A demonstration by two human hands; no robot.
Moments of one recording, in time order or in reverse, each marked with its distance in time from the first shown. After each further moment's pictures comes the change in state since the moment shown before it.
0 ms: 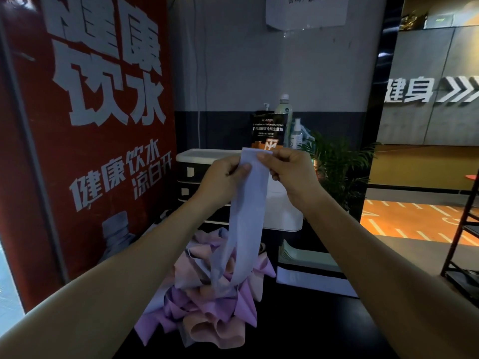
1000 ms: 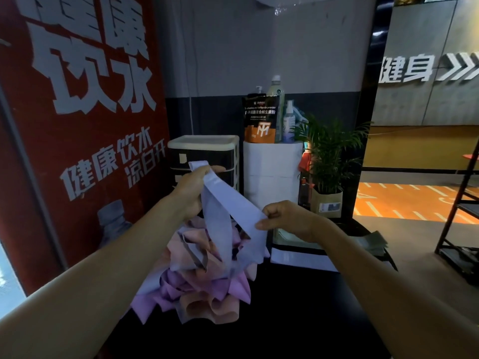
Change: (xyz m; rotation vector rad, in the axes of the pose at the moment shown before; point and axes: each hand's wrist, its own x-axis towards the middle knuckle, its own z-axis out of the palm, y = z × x) left_hand -0.016 -0.036 -0.002 -0.564 0.159 -0.633; right_hand -0.051 0.086 -0.034 -0.211 -0.591 0.463
